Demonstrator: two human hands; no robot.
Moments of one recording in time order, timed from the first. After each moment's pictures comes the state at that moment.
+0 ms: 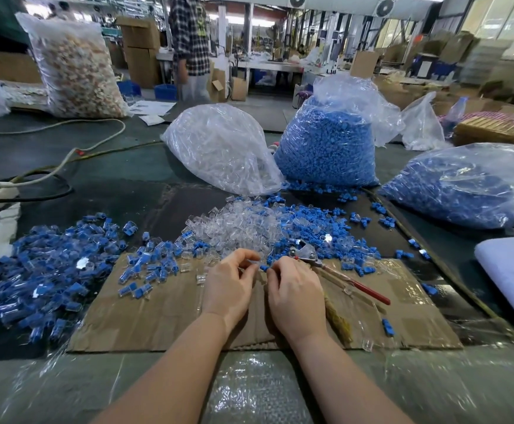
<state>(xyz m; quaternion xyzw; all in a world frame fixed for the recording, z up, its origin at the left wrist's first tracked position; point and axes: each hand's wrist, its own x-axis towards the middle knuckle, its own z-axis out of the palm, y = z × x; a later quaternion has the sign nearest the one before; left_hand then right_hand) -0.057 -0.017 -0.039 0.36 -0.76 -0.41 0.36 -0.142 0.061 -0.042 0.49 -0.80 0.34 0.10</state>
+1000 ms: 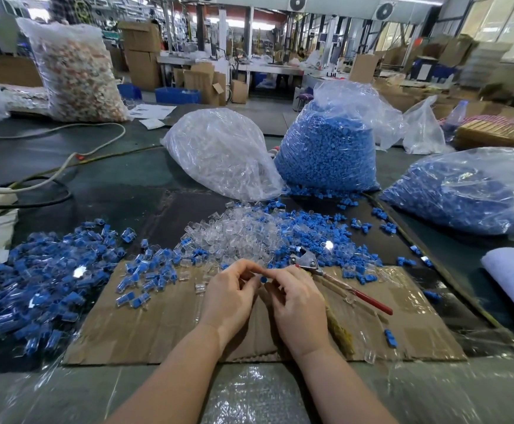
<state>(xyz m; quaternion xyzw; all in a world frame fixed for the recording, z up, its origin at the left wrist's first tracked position) -0.056 -0.015 -0.036 0.34 -0.77 -0.42 0.34 -0.145 0.069 -0.036 0.53 -0.75 0.40 0.09</state>
